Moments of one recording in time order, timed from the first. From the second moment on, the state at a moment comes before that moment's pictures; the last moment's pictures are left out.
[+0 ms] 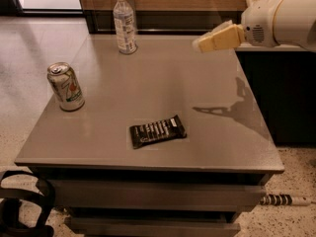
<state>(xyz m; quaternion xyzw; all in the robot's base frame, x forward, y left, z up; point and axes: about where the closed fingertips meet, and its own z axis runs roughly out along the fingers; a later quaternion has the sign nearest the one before) 0.628 -0.160 1.013 -0.36 0.73 0.08 0.58</state>
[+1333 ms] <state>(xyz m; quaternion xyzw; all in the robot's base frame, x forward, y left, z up) 0.702 -0.108 0.987 -0.34 0.71 0.15 0.60</state>
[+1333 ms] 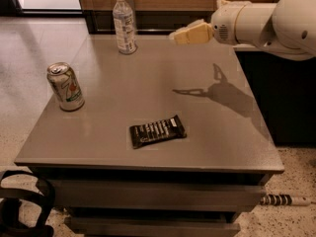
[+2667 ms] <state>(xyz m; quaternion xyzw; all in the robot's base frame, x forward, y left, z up) 0.785 -0.005 0.958 -0.33 0.68 0.18 0.63</state>
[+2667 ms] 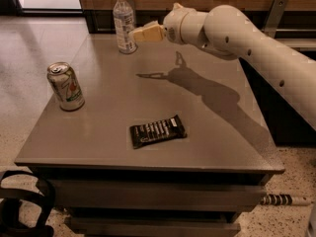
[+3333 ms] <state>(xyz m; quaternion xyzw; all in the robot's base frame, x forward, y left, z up) 0.822 0.041 0.944 -0.35 0.68 0.22 0.61</state>
